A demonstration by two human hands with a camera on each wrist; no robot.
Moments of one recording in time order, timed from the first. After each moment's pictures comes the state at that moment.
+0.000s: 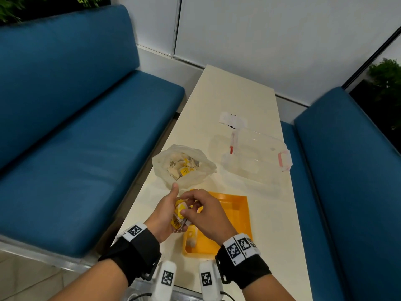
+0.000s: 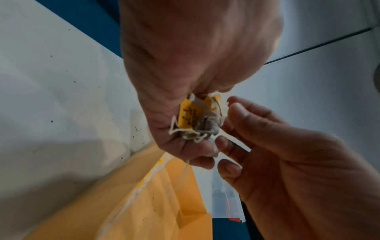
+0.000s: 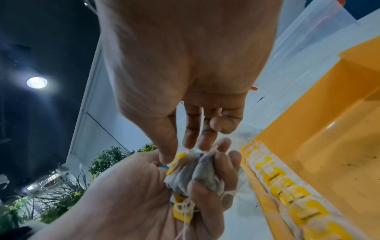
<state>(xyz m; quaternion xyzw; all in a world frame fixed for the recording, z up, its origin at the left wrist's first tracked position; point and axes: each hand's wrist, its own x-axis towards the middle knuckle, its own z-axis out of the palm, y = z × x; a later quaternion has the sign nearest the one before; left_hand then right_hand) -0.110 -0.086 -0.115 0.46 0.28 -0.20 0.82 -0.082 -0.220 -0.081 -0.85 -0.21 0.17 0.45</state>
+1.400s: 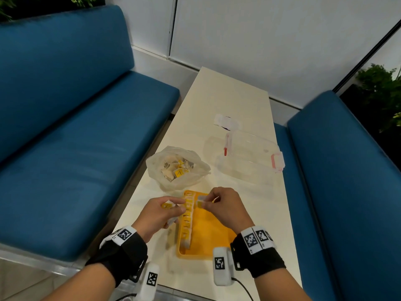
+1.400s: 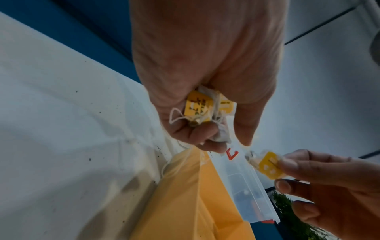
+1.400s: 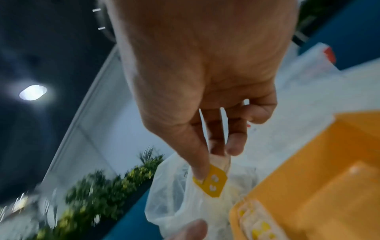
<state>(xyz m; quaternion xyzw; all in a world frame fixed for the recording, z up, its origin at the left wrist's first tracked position) -0.114 -0.069 -0.143 0.61 0.19 -0.09 0.76 -0.045 -0.262 -0.067 -0.93 -0.10 0.13 0.33</state>
